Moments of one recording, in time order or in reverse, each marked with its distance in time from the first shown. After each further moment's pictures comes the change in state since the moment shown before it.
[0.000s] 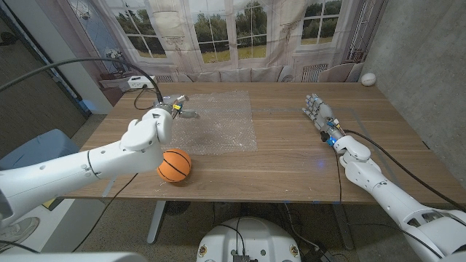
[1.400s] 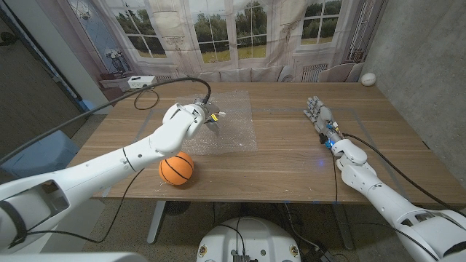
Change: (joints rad) left arm 0.067 -0.258 -0.090 0.232 0.795 -0.663 -0.610; left_hand 0.026 -0.013 -0.127 0.031 0.061 0.110 -0.033 0.009 0.005 0.004 -0.021 -0.002 0.014 -0.014 -0.012 -0.006 0.005 -0.031 -0.002 -0.022 0.000; right arm 0.006 0.042 0.004 0.063 -0.001 0.043 -0.026; right_hand -0.005 0.005 0.000 0.000 0.000 0.000 0.000 0.000 -0.002 0.011 0.003 0.004 0.000 0.011 0.011 0.000 0.000 0.000 0.000 0.000 0.000
